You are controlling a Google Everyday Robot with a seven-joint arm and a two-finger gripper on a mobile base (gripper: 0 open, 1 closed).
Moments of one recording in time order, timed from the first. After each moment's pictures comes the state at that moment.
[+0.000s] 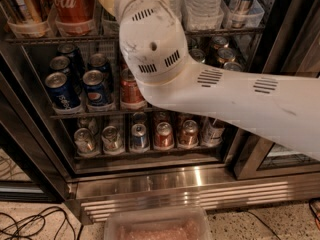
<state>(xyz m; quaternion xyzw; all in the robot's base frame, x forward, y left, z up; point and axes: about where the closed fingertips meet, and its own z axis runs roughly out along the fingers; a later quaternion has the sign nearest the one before) 0.632 0.045 1.098 -0.65 -0.09 -0.75 0.05</state>
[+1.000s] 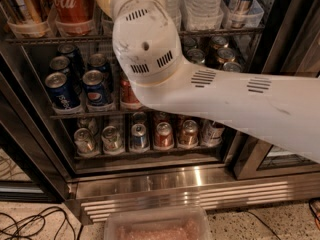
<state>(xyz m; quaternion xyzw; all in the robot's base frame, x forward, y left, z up) 0.633 0.052 1.088 -0.65 -0.12 -0.75 0.02</state>
